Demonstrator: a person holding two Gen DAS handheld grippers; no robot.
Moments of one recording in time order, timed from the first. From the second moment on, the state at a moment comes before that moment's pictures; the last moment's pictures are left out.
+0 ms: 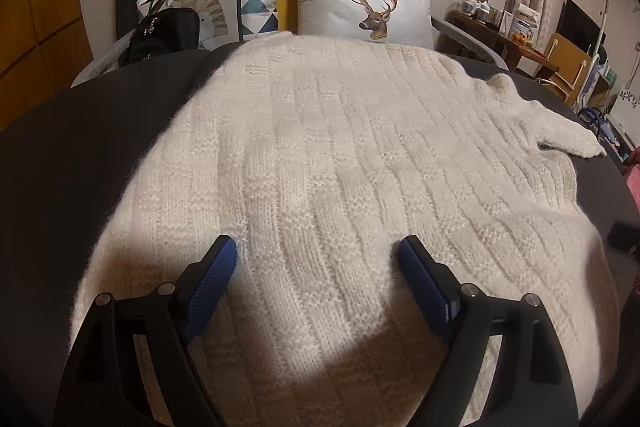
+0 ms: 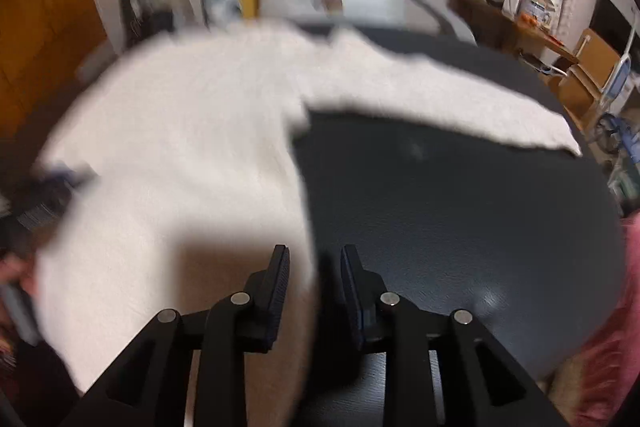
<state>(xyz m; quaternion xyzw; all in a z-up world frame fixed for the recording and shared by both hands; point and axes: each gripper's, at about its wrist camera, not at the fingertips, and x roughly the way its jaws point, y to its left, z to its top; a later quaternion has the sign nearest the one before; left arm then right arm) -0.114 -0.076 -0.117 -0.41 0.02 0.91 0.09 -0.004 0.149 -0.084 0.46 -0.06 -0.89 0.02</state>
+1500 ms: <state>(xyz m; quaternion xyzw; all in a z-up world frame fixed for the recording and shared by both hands) 0.025 0.010 -0.149 -0.55 -0.11 0.71 0.43 -0.080 0.137 -0.125 0.52 -0.05 -0.85 0.10</state>
